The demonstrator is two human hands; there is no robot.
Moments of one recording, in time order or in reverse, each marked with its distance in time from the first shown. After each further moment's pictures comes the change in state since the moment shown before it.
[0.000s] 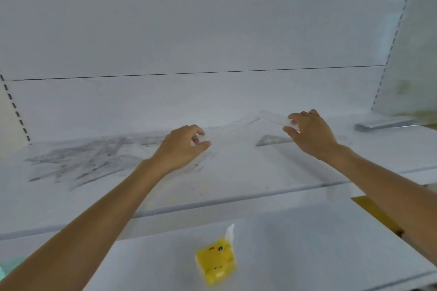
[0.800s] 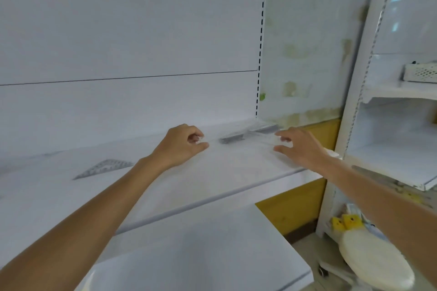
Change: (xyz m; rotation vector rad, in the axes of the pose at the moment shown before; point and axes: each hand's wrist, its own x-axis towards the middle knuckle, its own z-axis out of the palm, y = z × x) left_hand 0.148 0.289 0.227 -0.202 -0.092 0.202; right_hand -0.030 0.364 -0.095 -0.004 -0.132 0.192
